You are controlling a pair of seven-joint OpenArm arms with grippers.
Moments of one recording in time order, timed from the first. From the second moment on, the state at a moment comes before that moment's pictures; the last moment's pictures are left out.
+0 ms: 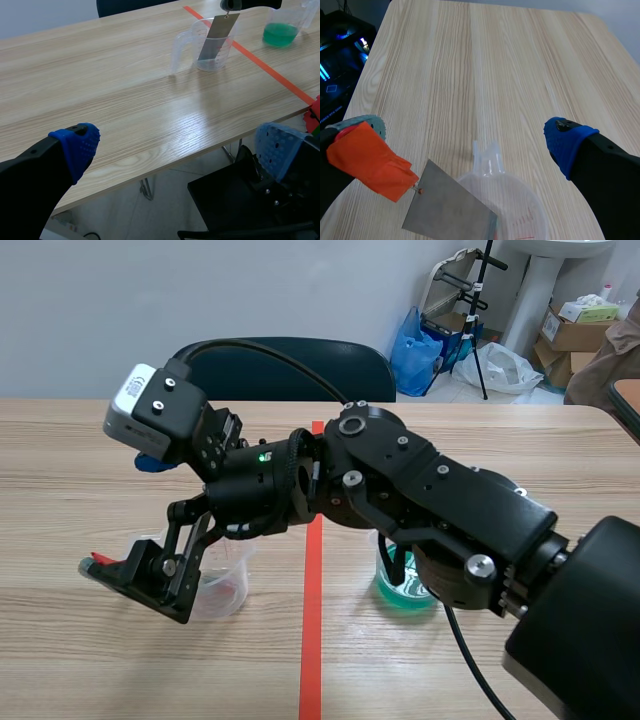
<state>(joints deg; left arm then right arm) 80.4 -35.6 -24.5 66.1 -2.2 -26.8 -89.0 19.2 5.1 -43.4 73.8 1.1 45.4 3.3</state>
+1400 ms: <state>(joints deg) 71.2 -9.6 -27.2 101.1 3.6 -16.1 -63.4 -3.5 25.9 -23.5 109.0 7.8 40.1 5.0</state>
